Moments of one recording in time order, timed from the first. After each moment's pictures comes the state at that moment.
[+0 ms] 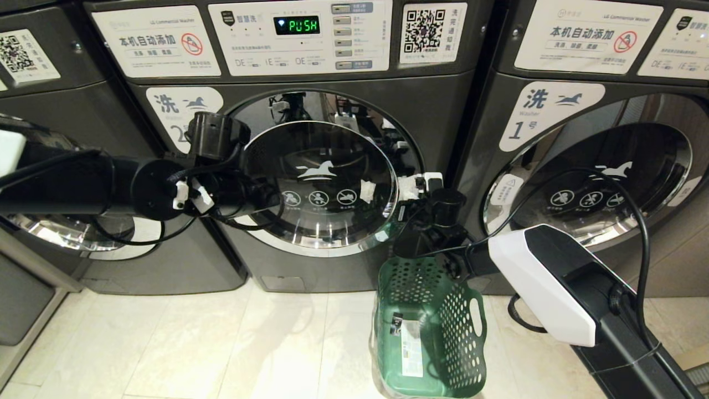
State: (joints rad) left arm -0.35 1.93 -1.45 0.02 0.23 -0.38; right arm 0.37 2.70 -1.95 -0.91 -0.18 0.10
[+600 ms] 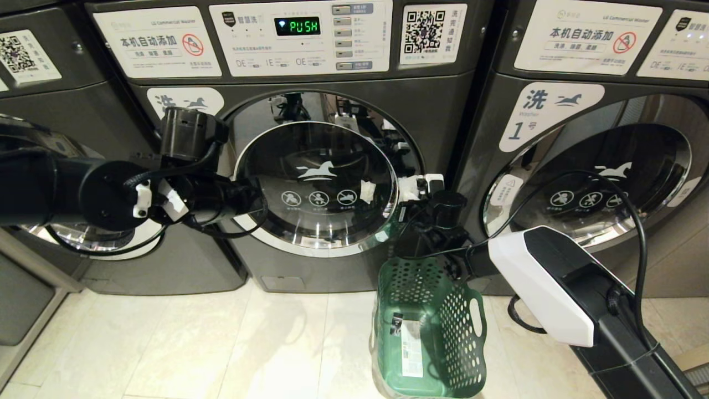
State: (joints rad) left arm -0.35 1.81 -1.32 0.02 0.29 -0.38; right arm 0.35 2.72 -1.95 -0.93 -0.17 0.11
